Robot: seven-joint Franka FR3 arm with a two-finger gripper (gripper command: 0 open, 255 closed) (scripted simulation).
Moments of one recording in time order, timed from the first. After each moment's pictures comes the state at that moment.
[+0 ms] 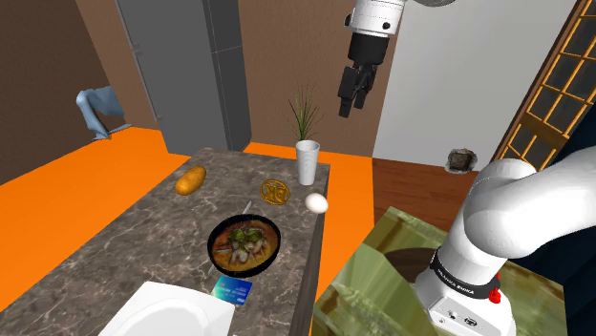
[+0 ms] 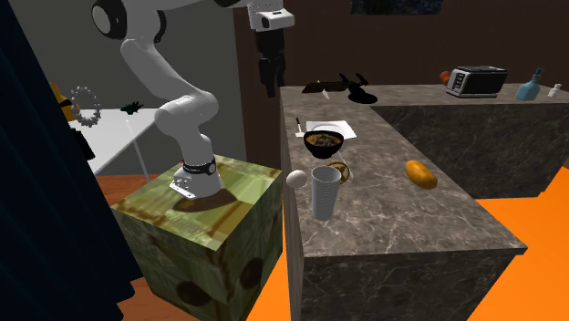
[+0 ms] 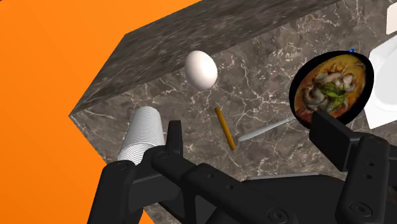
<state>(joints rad) 0.00 -0.76 0.00 -2.35 0.10 1.67 -0.14</state>
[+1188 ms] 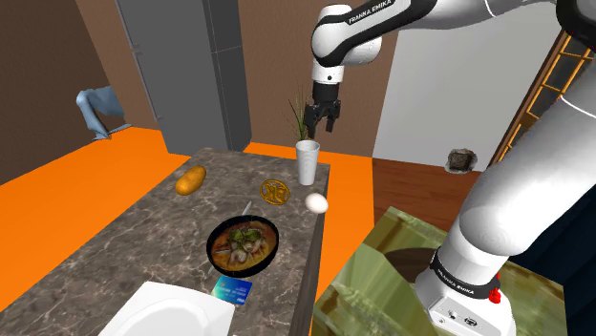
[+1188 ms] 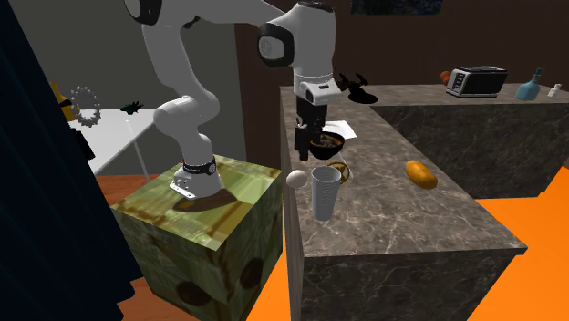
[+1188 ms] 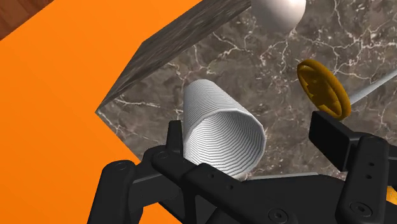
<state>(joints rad) -0.08 -0.22 -0.07 -2.23 0.07 1.99 -0.13</state>
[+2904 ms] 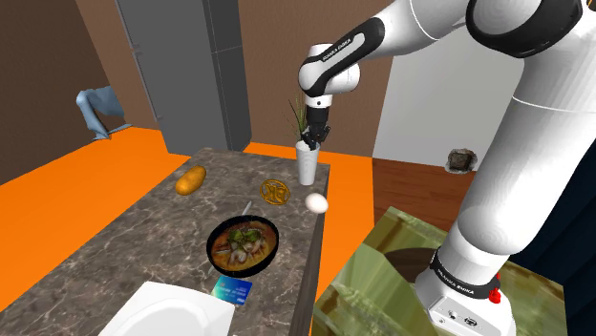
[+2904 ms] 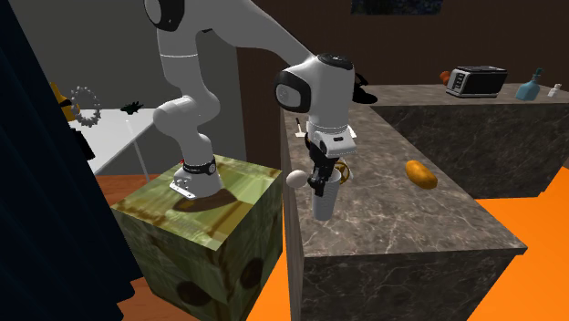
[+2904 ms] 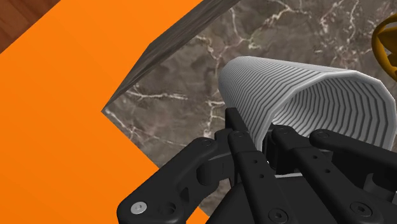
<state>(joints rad) -0.10 0.05 -0.10 -2.15 0.10 2.15 -0.14</state>
